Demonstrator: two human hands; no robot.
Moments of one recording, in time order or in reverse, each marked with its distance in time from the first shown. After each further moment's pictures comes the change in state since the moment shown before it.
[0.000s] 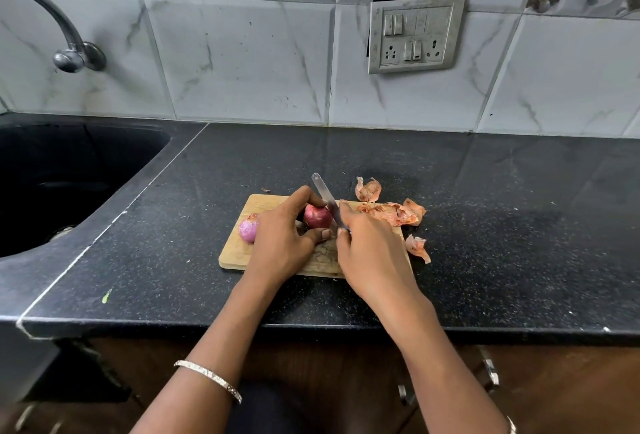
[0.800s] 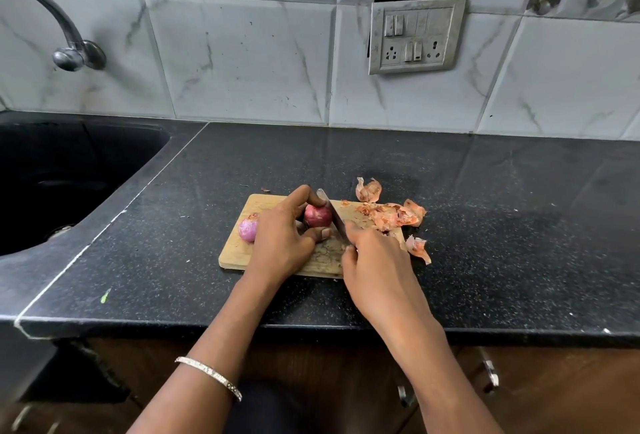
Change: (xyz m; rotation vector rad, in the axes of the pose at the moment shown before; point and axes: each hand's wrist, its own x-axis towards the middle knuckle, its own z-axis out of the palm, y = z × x) left_hand 0.002 -0.001 0.001 0.011 0.027 -0.065; right_hand -0.020 0.002 -0.003 -0.022 -0.039 0.054
